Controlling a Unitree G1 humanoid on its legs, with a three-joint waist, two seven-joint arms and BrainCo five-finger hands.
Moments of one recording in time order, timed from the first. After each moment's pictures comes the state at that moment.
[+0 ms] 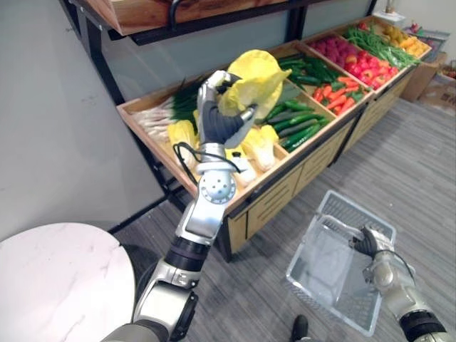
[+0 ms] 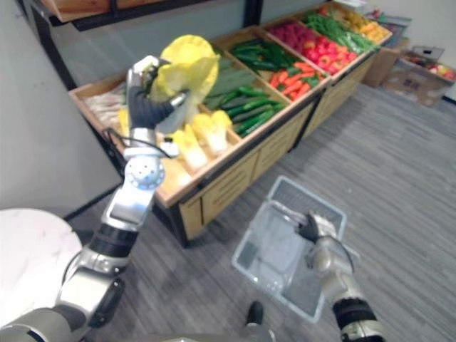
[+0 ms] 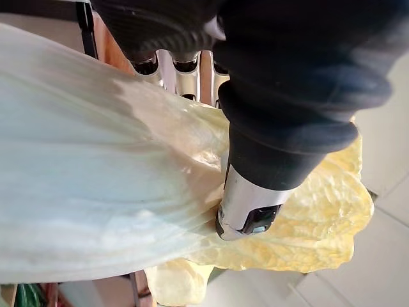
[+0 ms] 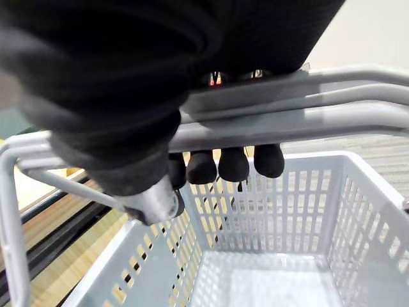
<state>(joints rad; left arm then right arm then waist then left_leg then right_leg) -0.61 0.14 -0.22 0.01 0.28 -0.02 0.46 -0.15 -0.46 0.10 0.55 -0.59 0.02 -0.14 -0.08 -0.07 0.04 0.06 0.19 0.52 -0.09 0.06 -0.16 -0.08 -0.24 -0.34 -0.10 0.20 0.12</state>
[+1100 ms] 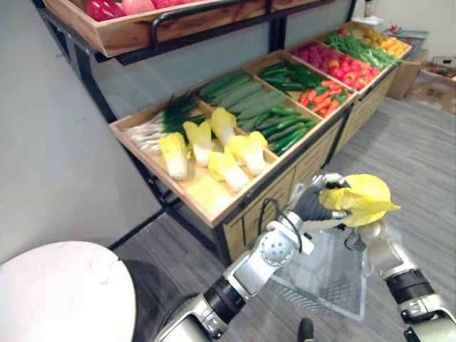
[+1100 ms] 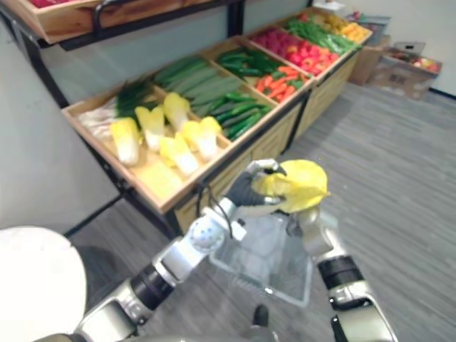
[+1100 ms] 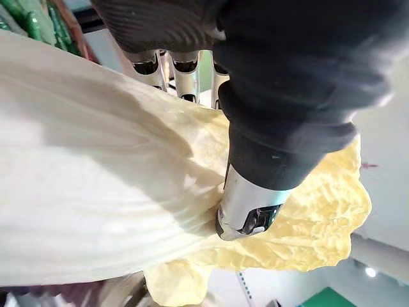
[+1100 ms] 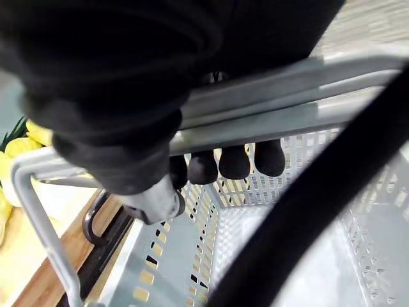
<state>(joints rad) -0.42 -0.03 -0.67 0.17 0.21 -0.08 0.19 -0.35 -0.44 0.16 0.29 -0.53 0.31 0.45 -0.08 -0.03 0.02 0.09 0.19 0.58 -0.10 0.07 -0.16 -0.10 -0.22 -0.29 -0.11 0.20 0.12</state>
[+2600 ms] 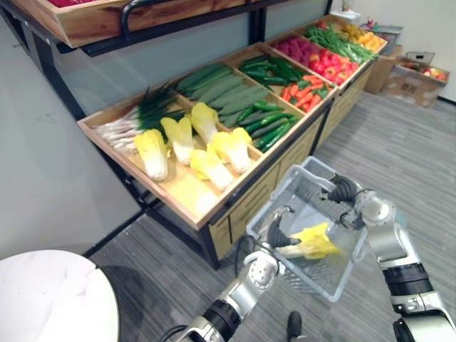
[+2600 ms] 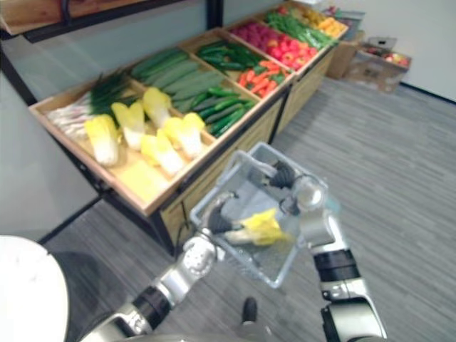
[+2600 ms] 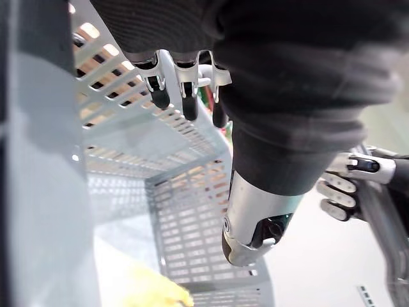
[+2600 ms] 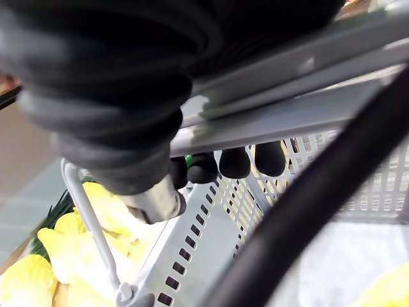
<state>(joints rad) -0.27 -0.05 -0.59 0.54 0.37 -0.02 0.41 -0.39 -0.37 0.06 0.05 -0.54 0.39 0.47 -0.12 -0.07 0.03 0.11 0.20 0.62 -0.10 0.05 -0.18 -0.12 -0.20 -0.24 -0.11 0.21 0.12</state>
